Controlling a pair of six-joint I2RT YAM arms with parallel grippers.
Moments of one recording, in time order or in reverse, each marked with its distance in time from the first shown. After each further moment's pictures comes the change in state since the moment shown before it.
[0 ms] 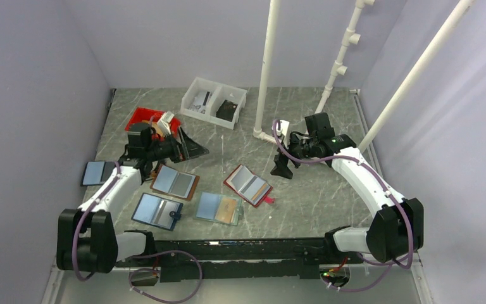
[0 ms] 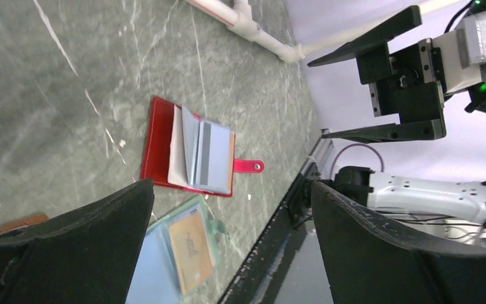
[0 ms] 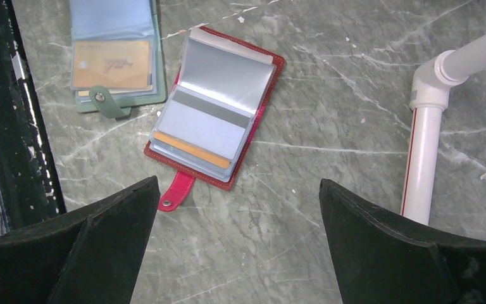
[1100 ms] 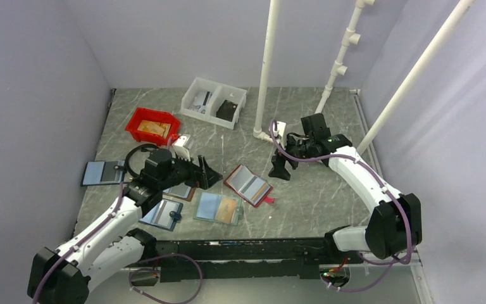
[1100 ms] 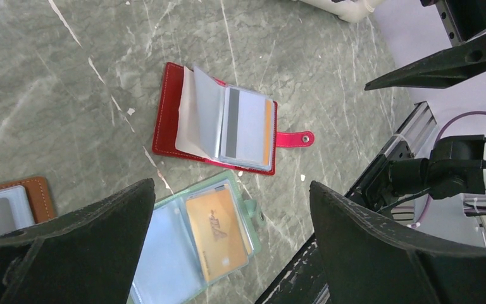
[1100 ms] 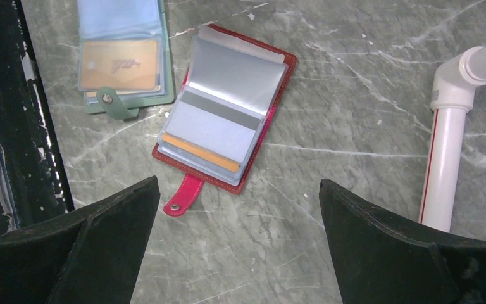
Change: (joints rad) left arm -0.398 -0.317 -0.174 -0.112 -0.521 0.114; right arm 0.024 0.028 -0.004 0.008 -0.001 0.026
